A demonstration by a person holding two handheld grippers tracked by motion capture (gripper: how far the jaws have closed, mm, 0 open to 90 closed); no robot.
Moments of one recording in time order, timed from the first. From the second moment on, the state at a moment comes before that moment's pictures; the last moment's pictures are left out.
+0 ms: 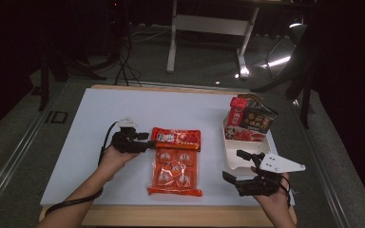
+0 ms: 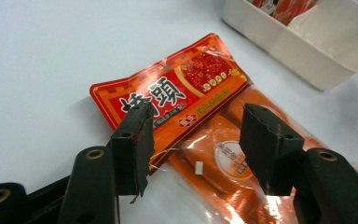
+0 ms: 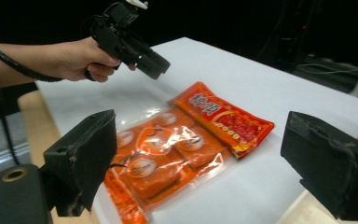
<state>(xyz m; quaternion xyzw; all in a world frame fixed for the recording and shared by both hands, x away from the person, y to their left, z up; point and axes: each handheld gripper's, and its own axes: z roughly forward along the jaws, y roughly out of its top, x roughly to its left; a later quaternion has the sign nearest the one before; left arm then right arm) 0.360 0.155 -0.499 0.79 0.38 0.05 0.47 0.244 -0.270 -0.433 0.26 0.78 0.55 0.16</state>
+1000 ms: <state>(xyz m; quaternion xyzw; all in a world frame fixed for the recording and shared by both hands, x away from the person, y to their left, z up) 0.416 0.142 -0.550 0.80 0.43 0.03 0.41 0.243 -0.264 -0.440 0.26 0.79 0.54 0.14</state>
